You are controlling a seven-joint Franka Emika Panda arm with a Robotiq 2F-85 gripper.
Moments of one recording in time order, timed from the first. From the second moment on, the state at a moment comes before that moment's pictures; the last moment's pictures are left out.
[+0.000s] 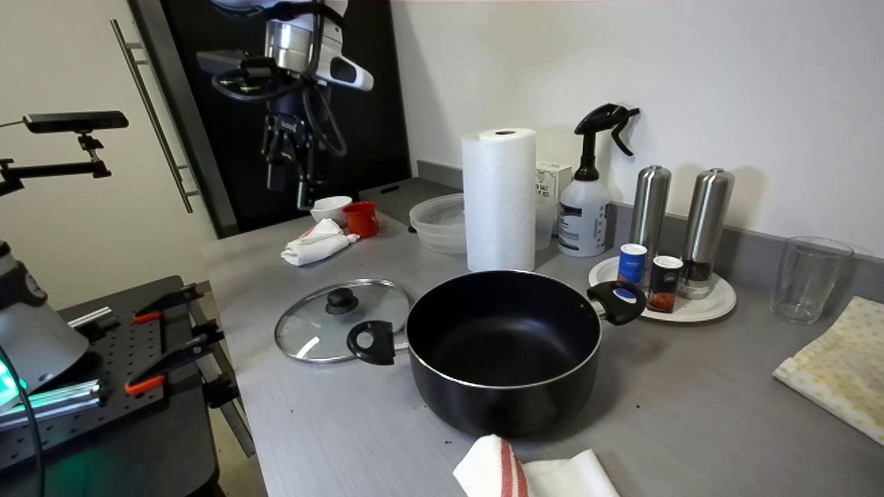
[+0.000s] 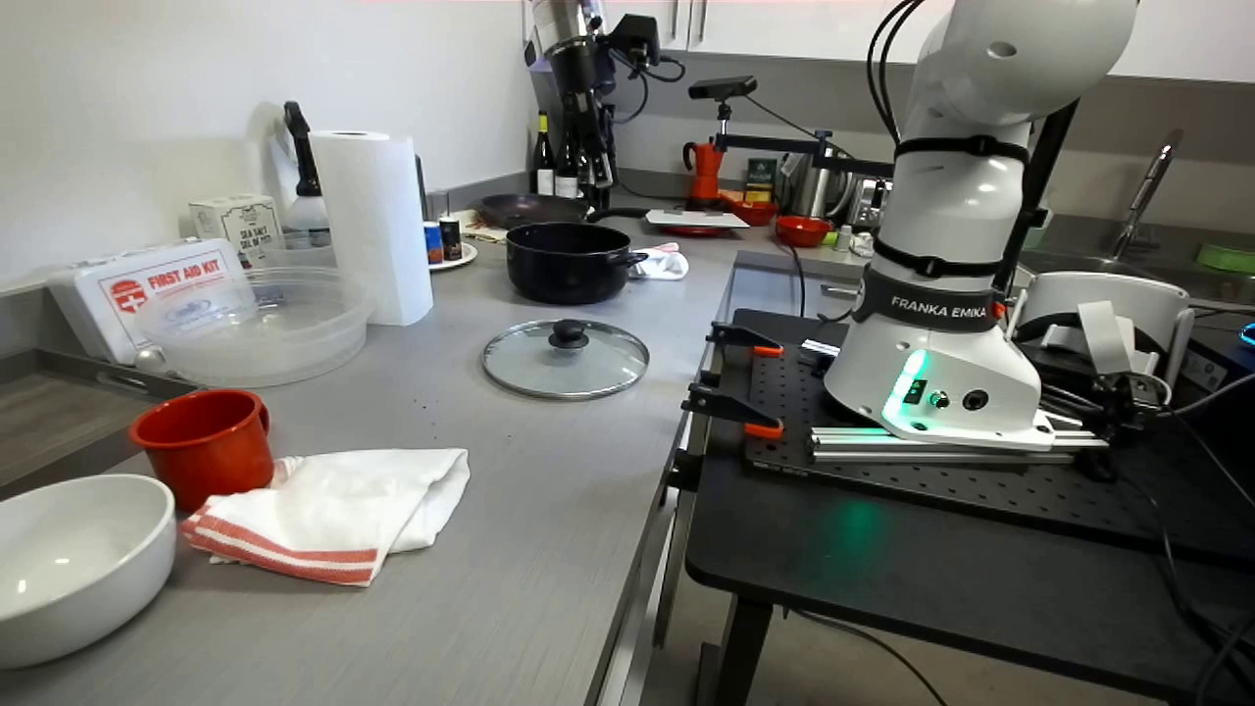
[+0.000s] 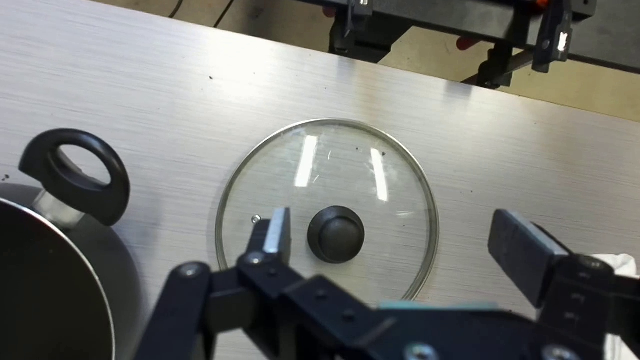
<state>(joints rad) -0.08 -0.07 -0.23 -2.38 -0.05 1.99 -0.45</state>
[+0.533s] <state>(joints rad) -0.10 0.10 -0.18 -2.32 -0.05 2.12 -0.45</state>
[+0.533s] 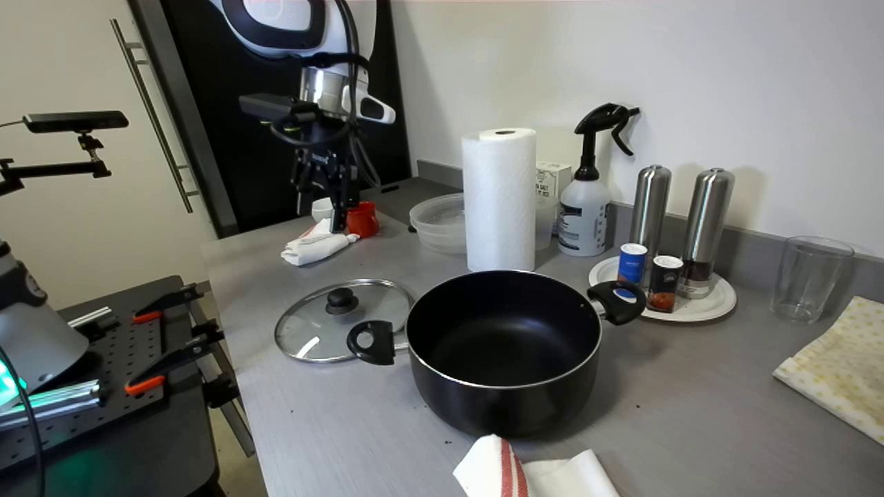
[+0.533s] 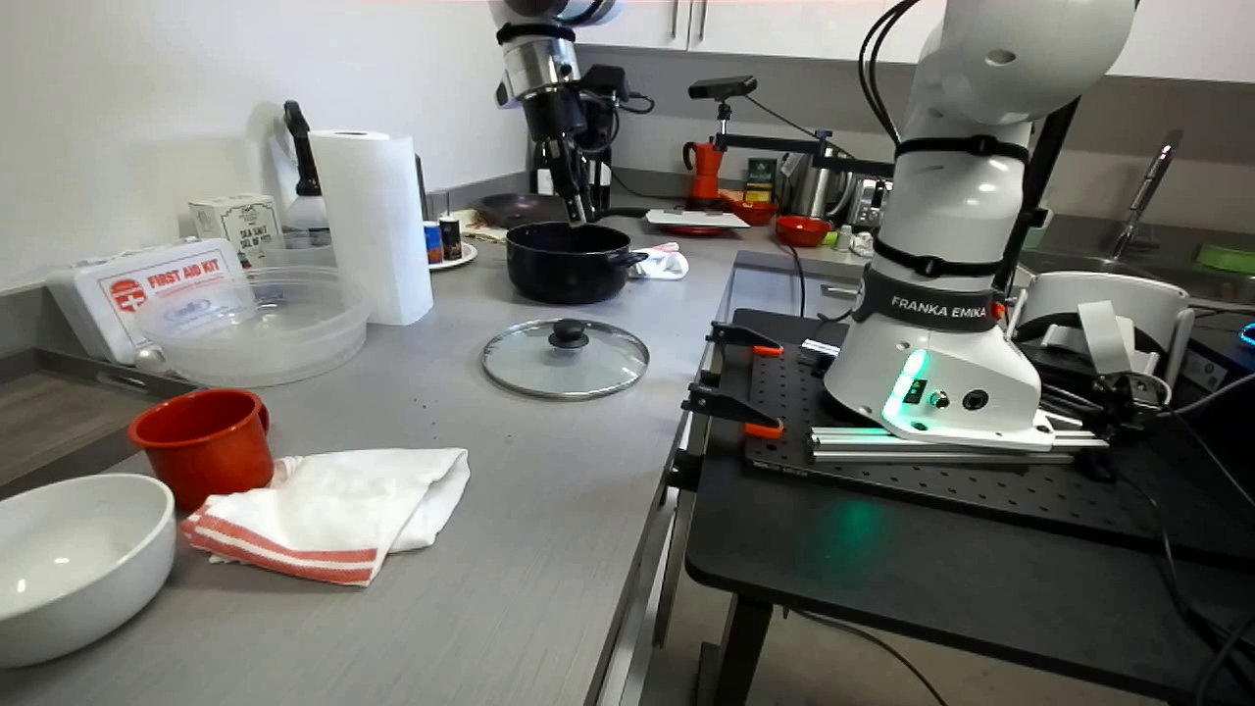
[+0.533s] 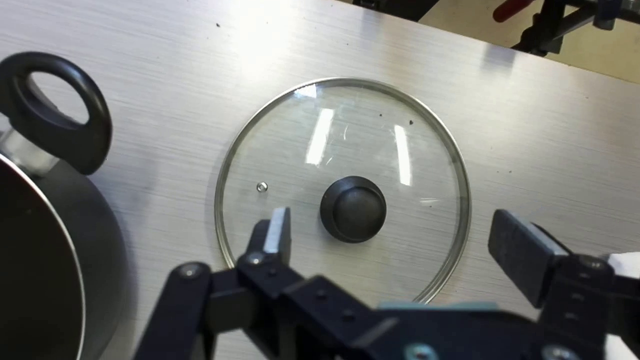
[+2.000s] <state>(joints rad) -0.12 0.36 -0.08 -2.29 -0.06 2.41 -0.42</state>
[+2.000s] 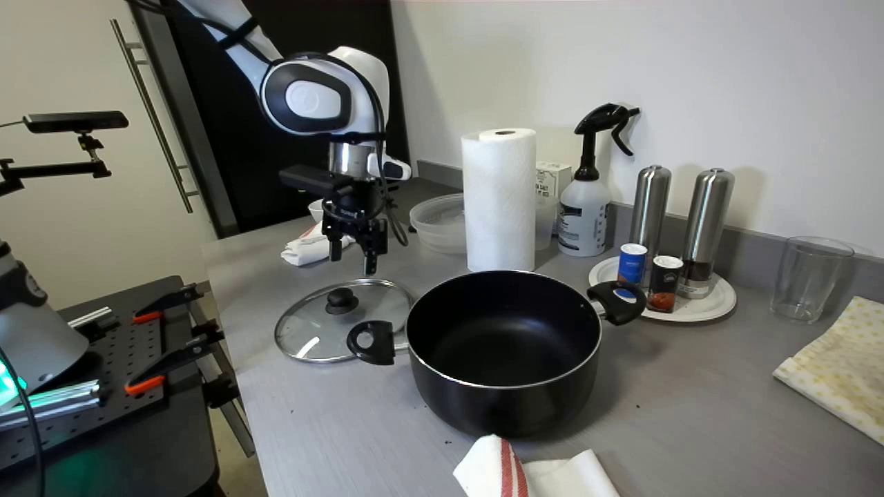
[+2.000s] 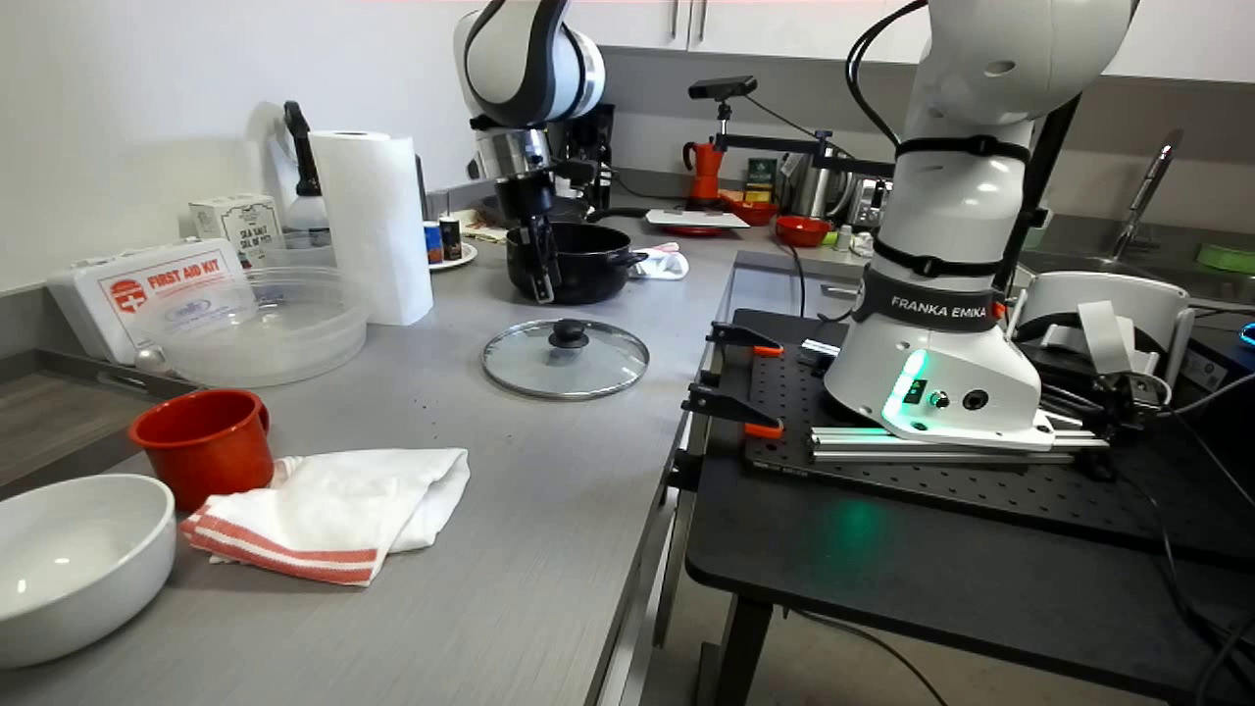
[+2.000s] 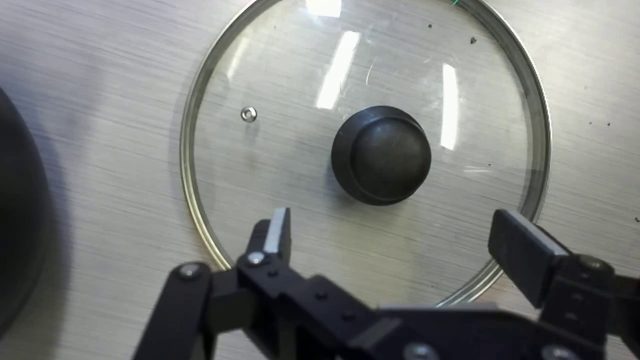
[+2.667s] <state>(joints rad) -0.12 0.43 -0.08 -2.29 -0.13 2.45 -0.34</state>
